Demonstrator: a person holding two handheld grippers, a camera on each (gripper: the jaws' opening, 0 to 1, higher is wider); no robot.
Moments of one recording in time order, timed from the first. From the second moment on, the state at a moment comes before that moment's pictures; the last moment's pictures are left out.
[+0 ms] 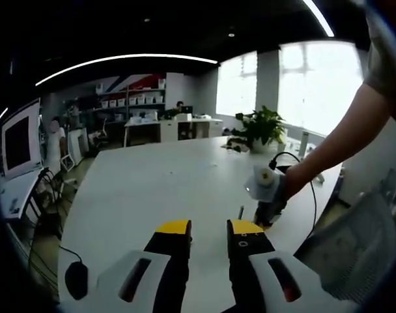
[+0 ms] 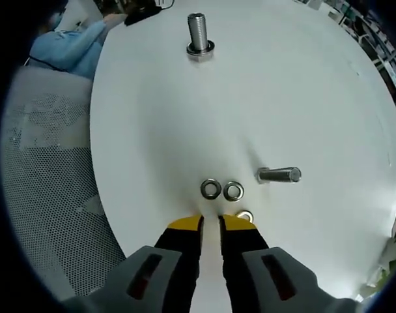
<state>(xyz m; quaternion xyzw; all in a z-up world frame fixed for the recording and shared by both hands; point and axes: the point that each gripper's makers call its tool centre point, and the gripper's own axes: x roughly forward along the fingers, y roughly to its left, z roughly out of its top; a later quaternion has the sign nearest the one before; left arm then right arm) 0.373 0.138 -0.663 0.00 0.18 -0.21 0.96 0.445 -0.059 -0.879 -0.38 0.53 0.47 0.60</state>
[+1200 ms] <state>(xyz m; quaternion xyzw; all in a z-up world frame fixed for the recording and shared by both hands) 0.372 0.138 -0.665 0.01 0.18 -0.20 0.96 0.436 -0.083 -0.869 -0.37 0.51 0.46 0.63</state>
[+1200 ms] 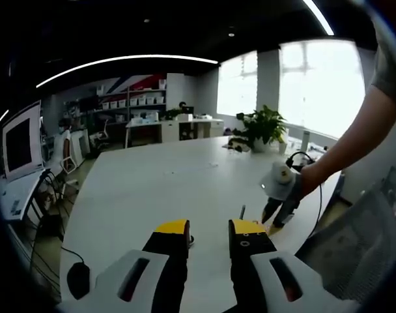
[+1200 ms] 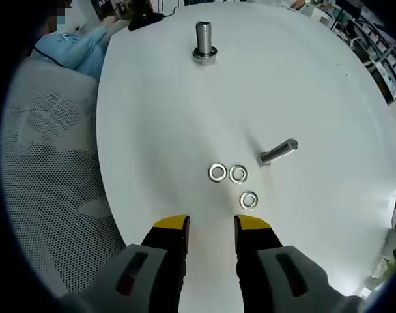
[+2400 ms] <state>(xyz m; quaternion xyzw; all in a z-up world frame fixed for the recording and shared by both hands) 0.372 0.141 -0.670 0.03 0.19 -0.19 0.96 0.451 -0.179 -0.859 -0.30 0.52 0.40 0.70</state>
